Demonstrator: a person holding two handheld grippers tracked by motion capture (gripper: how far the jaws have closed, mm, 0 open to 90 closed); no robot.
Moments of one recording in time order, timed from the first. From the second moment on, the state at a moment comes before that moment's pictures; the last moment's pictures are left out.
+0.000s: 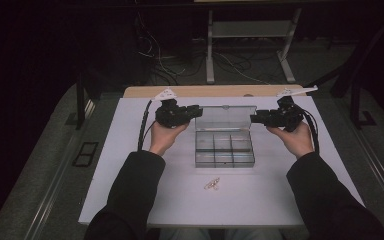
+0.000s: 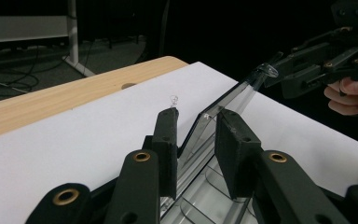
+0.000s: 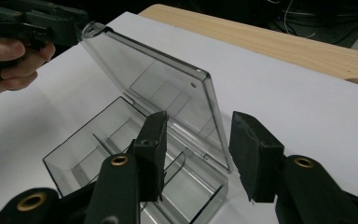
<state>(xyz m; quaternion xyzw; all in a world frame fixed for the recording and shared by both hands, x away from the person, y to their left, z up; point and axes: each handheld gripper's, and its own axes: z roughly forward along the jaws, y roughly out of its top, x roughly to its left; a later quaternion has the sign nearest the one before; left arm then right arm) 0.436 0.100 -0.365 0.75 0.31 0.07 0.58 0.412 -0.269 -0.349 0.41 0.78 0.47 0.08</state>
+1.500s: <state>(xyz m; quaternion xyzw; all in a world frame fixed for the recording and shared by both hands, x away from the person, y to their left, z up) 0.457 0.104 -0.395 0.74 0.35 0.06 0.58 0.452 -0.265 -0.352 0.39 0.78 0.48 0.08</state>
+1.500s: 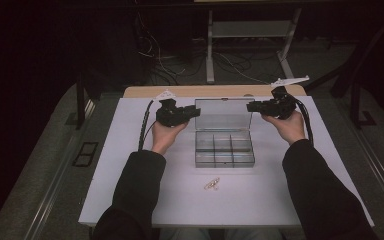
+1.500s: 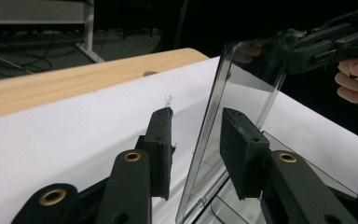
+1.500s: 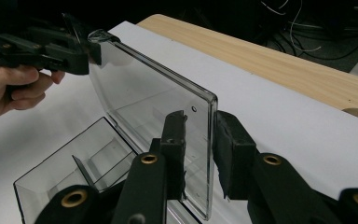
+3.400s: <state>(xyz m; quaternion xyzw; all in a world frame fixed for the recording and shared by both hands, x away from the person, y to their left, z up) 0.461 0.094 -0.415 0.74 0.36 0.04 0.57 0.455 -0.267 -0.410 0.42 0.77 0.48 0.02</state>
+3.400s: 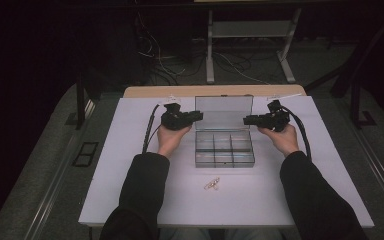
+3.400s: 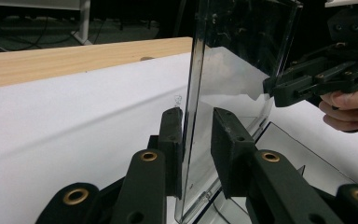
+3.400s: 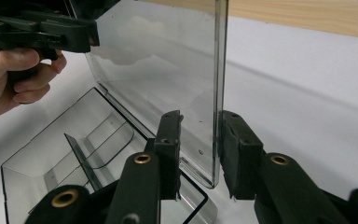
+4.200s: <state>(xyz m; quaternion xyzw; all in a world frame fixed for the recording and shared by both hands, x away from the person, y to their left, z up) 0.464 0.098 -0.445 0.74 0.39 0.00 0.55 0.462 -0.265 -0.417 0.43 0.77 0.47 0.03</state>
